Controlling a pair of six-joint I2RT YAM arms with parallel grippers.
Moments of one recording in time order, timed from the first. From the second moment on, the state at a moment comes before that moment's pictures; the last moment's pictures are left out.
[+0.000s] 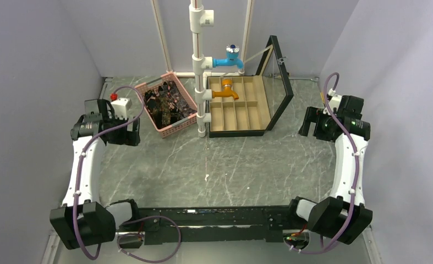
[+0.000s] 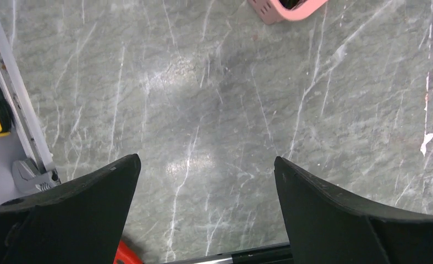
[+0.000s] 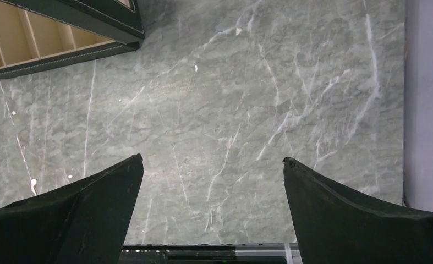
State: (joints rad) left arm 0.19 1.13 1.08 -0.90 0.23 0.25; right arm -0.36 1.15 1.20 -0.97 -0.26 -0.07
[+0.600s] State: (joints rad) left arm -0.02 1.83 1.70 -0.80 0.33 0.27; right arm -0.37 1.17 1.21 -1.02 -0.27 -0.12
